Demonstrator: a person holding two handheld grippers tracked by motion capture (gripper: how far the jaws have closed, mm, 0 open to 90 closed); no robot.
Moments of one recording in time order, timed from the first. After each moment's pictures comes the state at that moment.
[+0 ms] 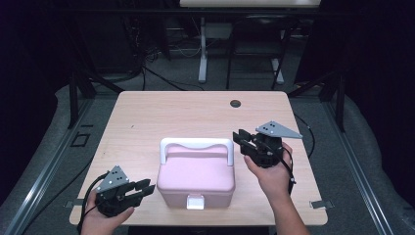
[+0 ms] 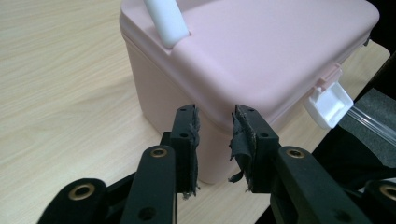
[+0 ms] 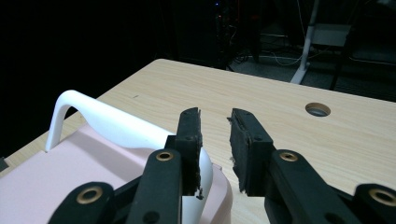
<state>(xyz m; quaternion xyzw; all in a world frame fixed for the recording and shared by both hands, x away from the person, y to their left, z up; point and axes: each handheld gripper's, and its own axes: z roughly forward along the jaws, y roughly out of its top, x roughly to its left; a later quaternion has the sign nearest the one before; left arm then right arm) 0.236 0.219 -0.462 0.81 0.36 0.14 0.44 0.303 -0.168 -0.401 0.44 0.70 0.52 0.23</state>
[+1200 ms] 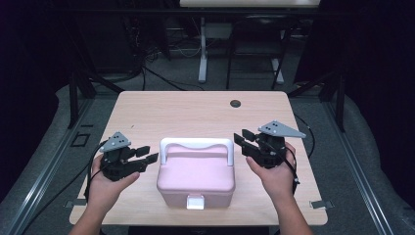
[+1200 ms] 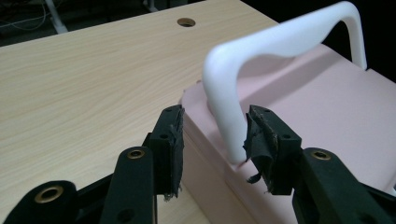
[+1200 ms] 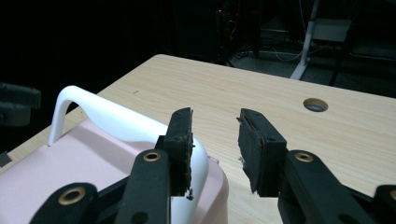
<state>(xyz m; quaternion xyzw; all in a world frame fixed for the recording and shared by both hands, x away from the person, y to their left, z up) 0.304 0.213 -0.424 0.78 0.39 0.15 0.46 0.300 -0.174 -0.397 0.44 0.70 0.51 0.23</state>
